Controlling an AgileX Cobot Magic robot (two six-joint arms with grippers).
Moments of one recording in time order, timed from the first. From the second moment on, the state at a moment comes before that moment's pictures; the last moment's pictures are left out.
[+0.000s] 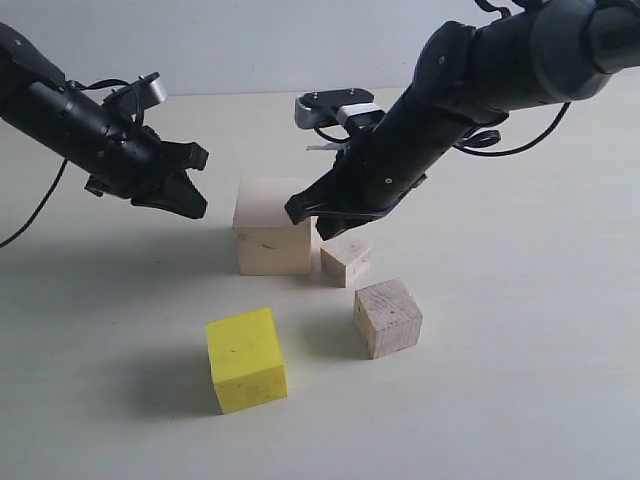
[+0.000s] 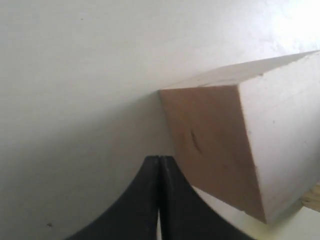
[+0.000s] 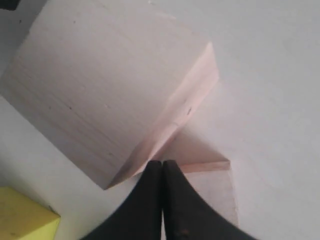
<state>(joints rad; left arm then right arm) -0.20 2.04 -1.29 -0.80 0.83 0.65 0.51 2.02 -1.29 0.58 0.63 -0.49</state>
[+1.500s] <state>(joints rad) -0.15 2.01 -1.29 -0.77 0.84 0.65 0.42 2.07 -1.28 0.41 0.75 -0.32</state>
